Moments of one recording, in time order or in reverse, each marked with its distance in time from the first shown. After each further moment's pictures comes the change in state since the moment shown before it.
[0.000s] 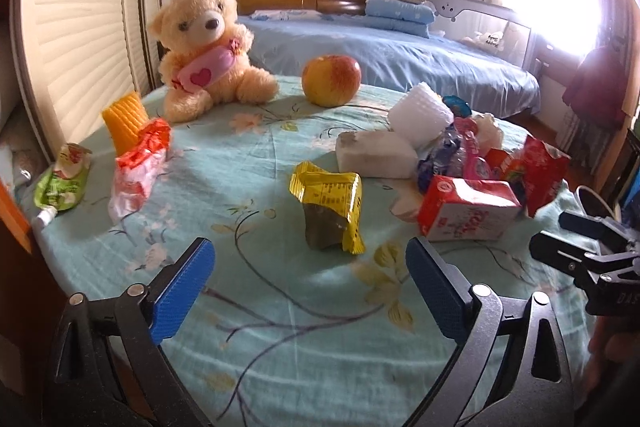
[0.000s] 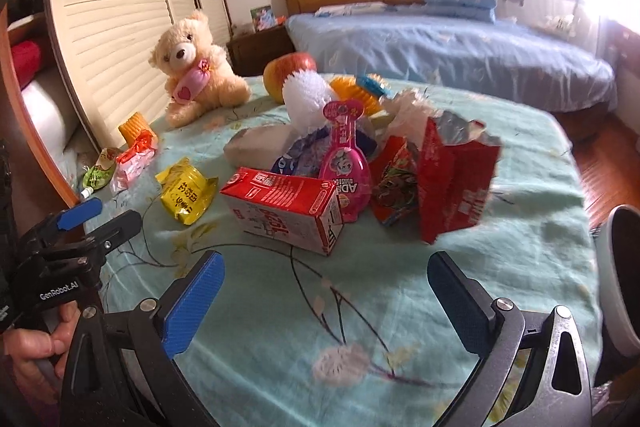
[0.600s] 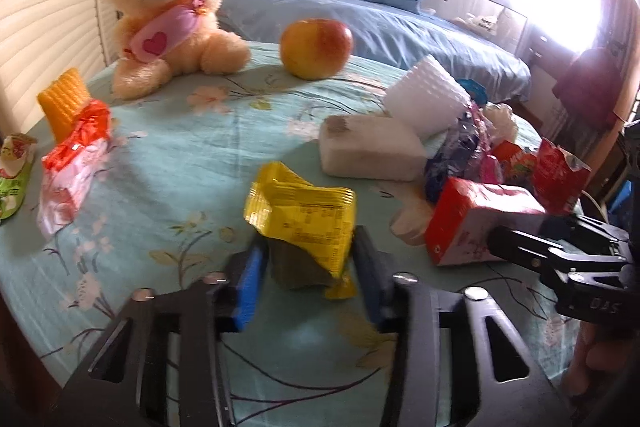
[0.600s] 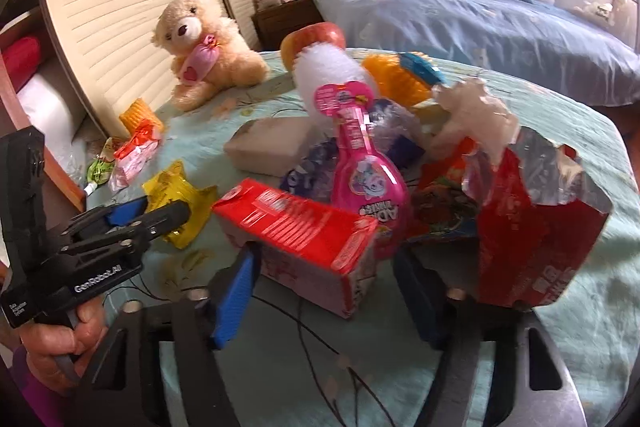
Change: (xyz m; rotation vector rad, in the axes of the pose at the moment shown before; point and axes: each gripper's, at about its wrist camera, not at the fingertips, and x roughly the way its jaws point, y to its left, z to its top) left arm 0.056 -0.007 0.015 -0.012 0.117 -0.096; right arm 0.058 0.004 0.029 -0.048 0.106 0.107
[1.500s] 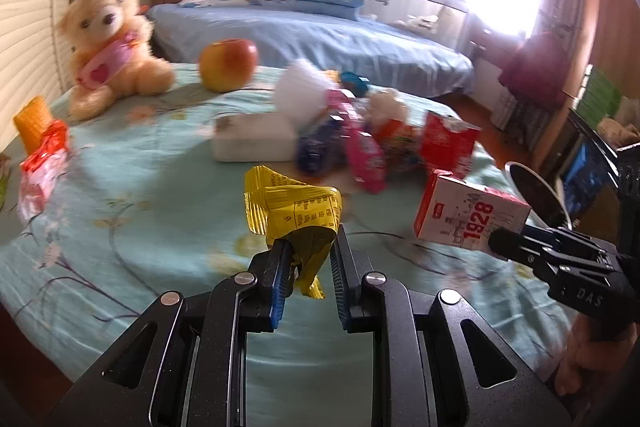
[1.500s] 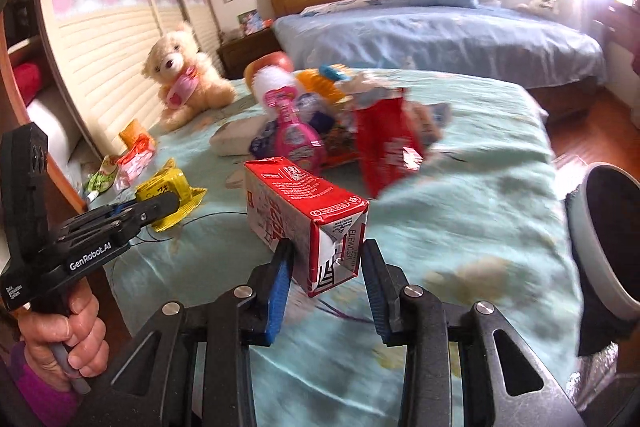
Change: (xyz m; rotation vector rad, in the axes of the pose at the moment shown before) left arm -0.052 -0.064 -0.027 0.105 -0.055 -0.161; right arm -0.095 -0.027 -0.069 0.120 -0.118 -0.119
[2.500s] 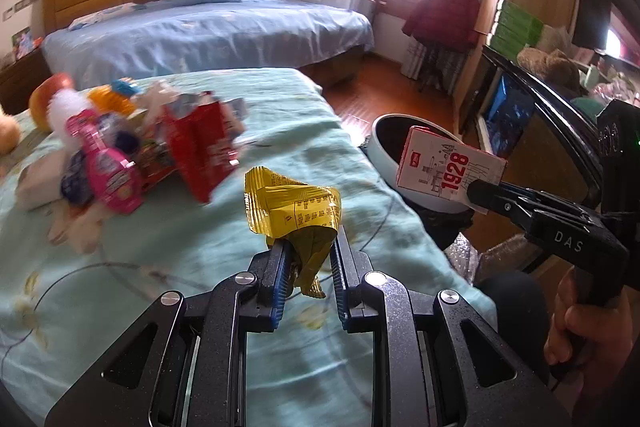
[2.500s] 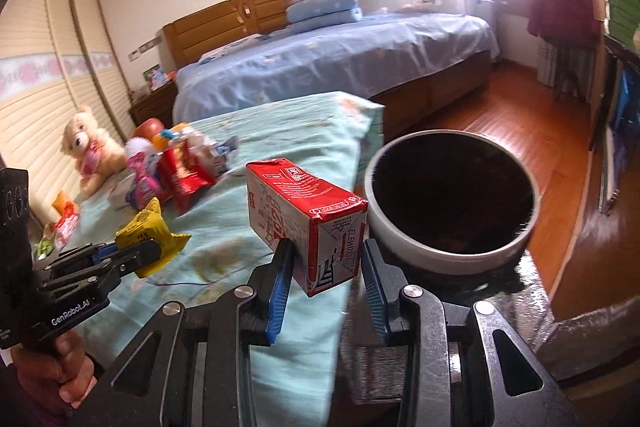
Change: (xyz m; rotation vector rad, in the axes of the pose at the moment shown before) left arm 0.036 -0.174 0.004 0.232 0.082 -0.256; right arm -0.095 -0.136 -0.035 0.228 -0.116 -0.261
